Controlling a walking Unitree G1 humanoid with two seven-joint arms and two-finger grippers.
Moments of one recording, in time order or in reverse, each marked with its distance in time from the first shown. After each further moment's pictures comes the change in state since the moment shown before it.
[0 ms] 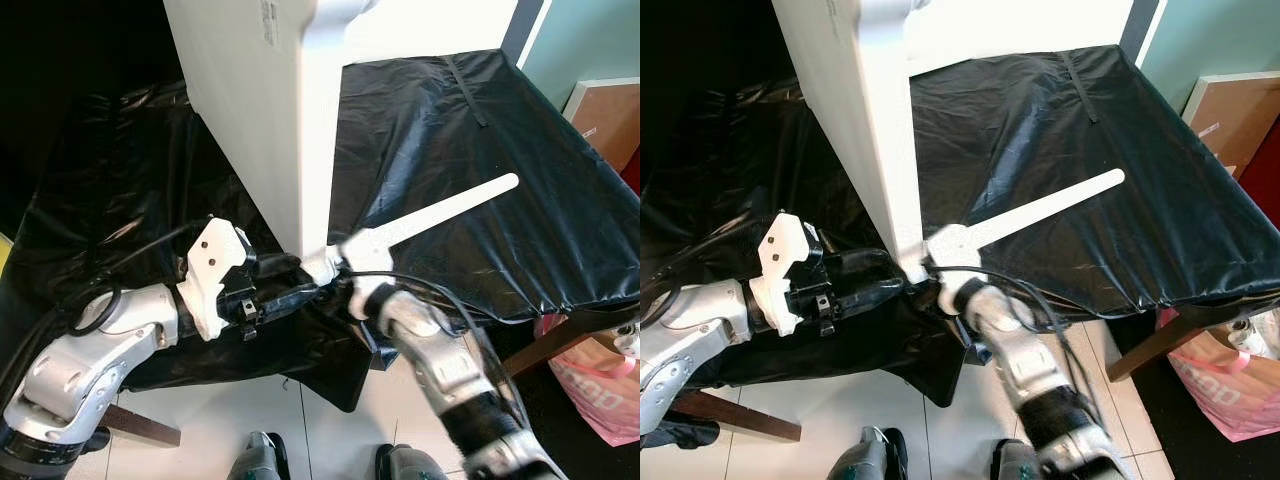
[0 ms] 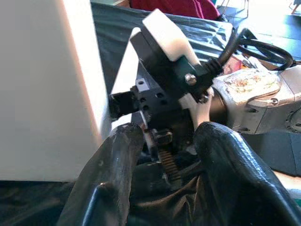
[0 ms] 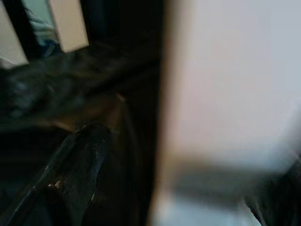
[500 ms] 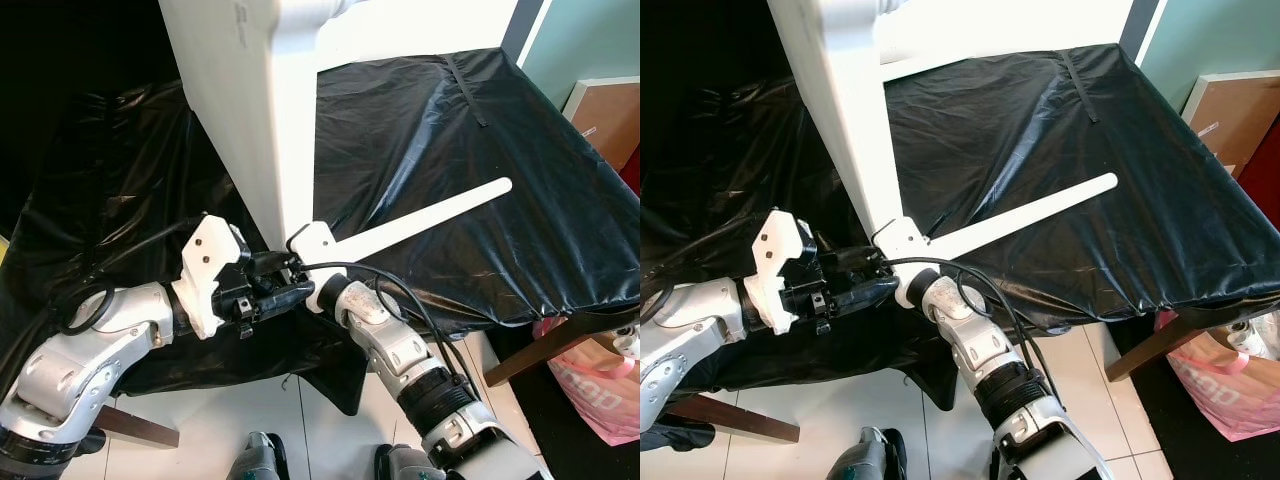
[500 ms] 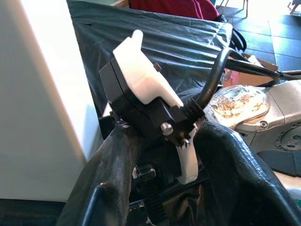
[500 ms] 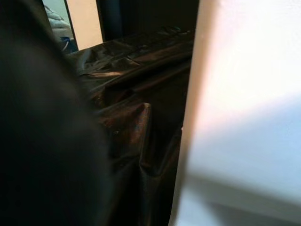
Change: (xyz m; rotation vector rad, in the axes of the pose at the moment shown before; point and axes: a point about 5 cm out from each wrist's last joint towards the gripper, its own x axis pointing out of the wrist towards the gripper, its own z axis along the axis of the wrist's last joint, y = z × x) left arm -0.003 0.001 0.001 -0.006 0.000 0.004; right arm 0.026 0.022 -0.006 -0.002 0.013 0.089
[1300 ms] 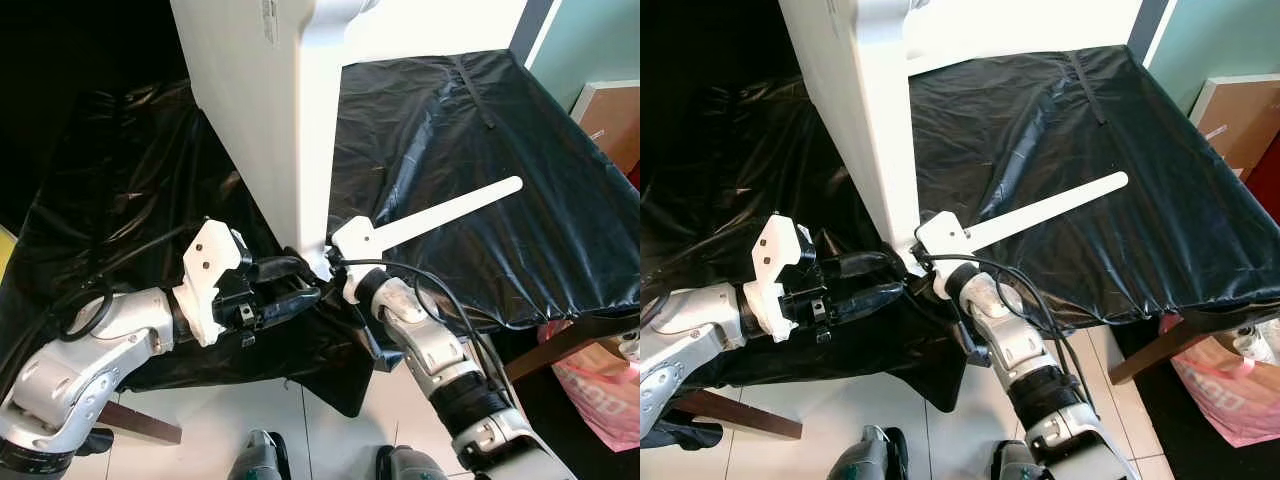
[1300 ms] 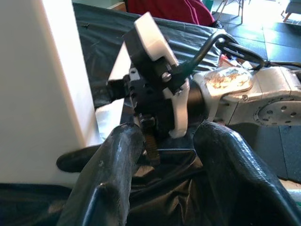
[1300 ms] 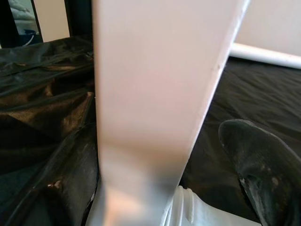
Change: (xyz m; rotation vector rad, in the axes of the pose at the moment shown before) left arm 0.000 -0.008 0.002 -0.013 -0.016 -0.031; right arm -0.042 -0.047 0.002 -0.121 -0.012 -0.171
